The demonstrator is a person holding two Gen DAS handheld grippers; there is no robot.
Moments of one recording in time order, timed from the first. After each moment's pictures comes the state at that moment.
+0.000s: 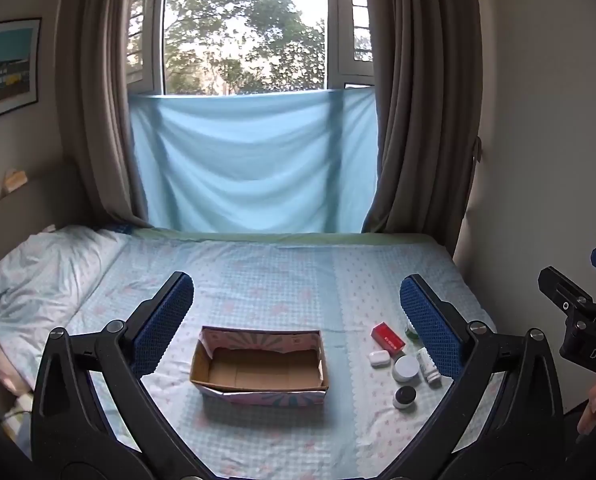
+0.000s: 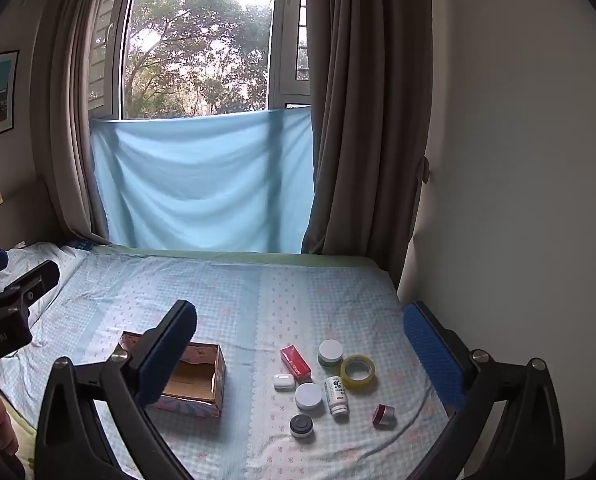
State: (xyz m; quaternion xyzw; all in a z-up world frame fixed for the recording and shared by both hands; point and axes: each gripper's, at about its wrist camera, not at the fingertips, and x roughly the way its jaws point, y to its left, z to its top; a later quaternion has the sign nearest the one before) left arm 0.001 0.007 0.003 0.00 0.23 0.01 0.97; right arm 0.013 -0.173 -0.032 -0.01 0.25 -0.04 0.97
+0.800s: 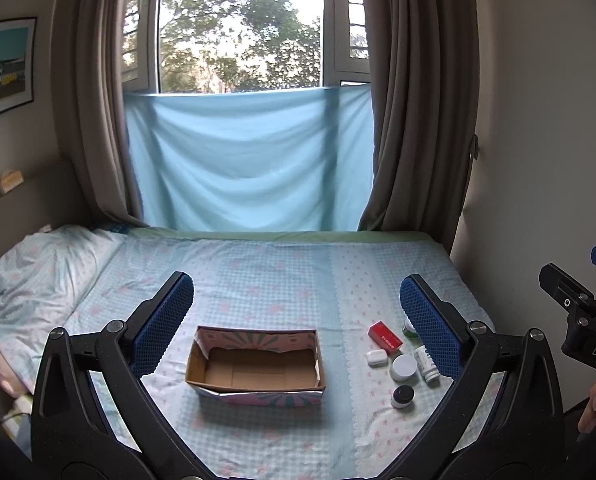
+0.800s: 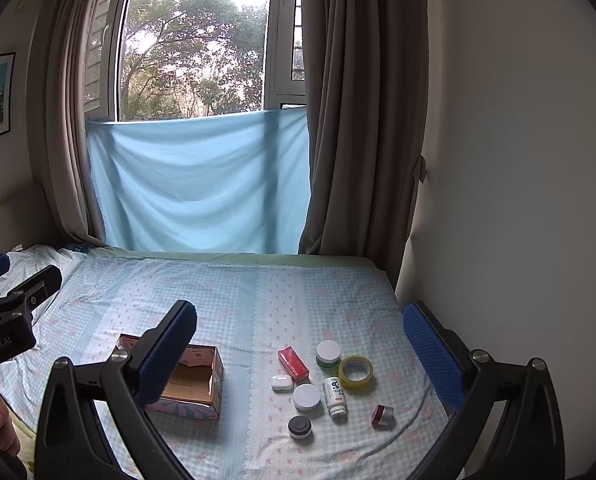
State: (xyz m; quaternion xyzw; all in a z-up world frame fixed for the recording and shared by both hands) left arm 0.007 0.005 0.001 0.00 0.24 0.00 0.97; right arm 0.013 -0.175 -0.031 0.00 0.25 -0.04 0.97
